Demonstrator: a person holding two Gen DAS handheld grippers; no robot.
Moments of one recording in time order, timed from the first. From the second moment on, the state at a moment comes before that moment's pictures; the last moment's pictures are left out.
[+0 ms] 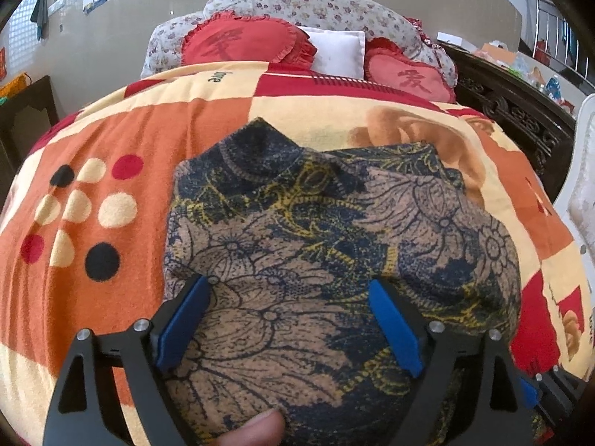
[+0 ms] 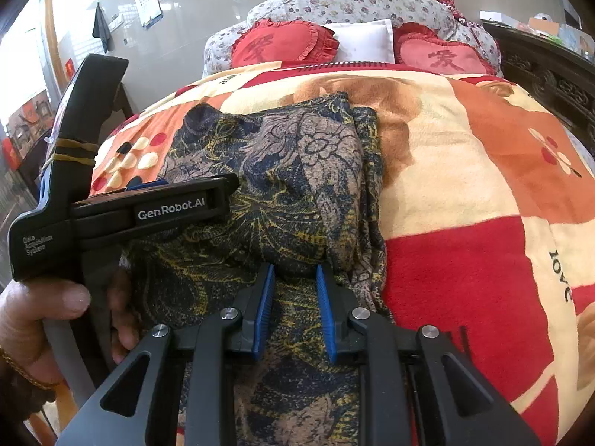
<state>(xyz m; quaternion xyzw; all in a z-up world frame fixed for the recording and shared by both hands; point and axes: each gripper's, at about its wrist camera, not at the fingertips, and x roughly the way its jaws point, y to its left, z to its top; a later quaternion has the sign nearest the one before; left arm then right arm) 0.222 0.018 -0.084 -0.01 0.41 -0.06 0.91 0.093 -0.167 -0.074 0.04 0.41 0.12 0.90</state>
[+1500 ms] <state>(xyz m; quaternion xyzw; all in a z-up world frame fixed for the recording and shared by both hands) 0.016 0.041 0.014 0.00 0.45 -0.03 0.89 -0.010 -0.186 0.059 -0.01 0.42 0.00 0.91</state>
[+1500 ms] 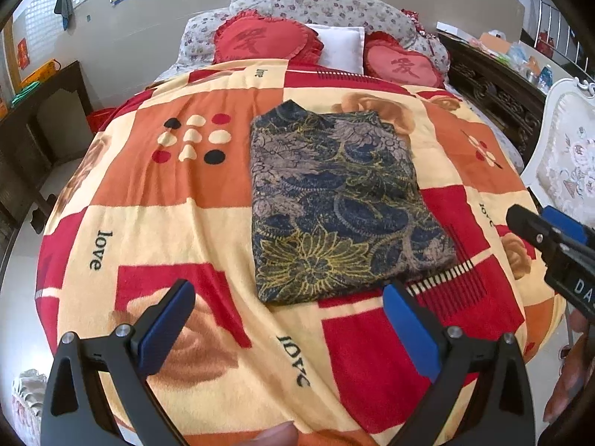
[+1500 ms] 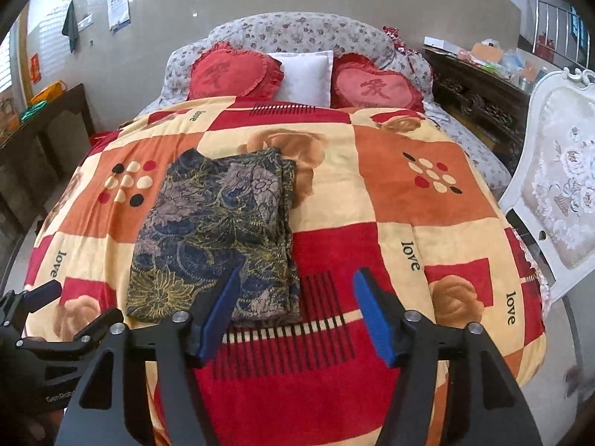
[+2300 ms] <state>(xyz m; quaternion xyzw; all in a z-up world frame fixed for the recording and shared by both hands) 0.015 0.048 0.025 -0.03 0.46 -0.03 0.89 -0.014 -0.192 0.073 0.01 0.42 0.01 0.91</state>
